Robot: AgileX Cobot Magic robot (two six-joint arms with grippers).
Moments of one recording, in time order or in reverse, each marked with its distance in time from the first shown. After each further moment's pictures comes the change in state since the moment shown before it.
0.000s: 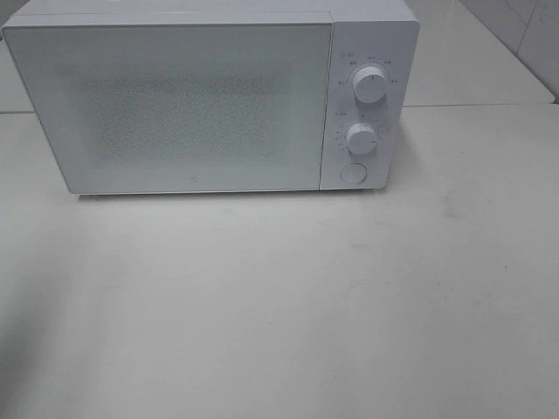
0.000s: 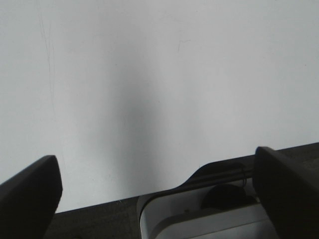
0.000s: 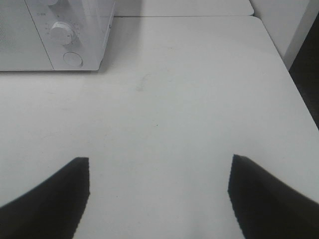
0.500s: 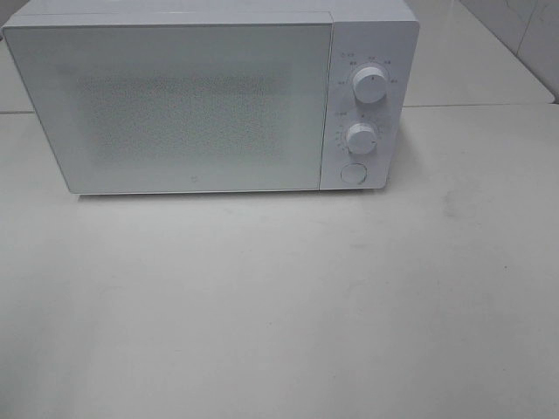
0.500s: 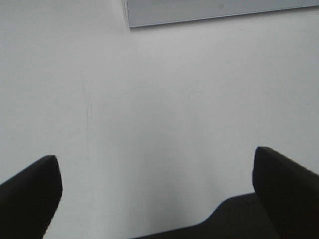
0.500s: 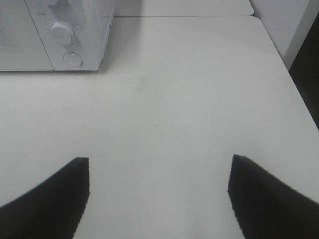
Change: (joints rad) left arm 0.000 -0.555 0.168 0.044 -0.042 0.015; right arm 0.000 0.000 0.000 0.000 0.000 0.000
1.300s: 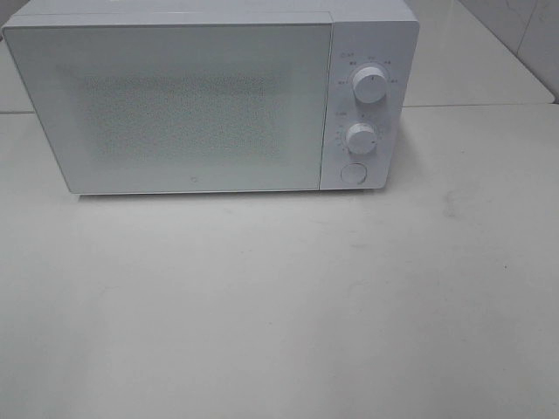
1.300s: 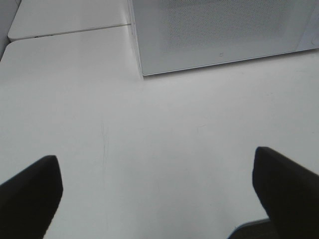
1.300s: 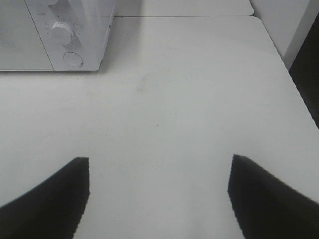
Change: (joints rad) left arm 0.000 -0.327 0.049 0.024 0.021 0.000; right arm 0.000 0.000 0.000 0.000 0.000 0.000
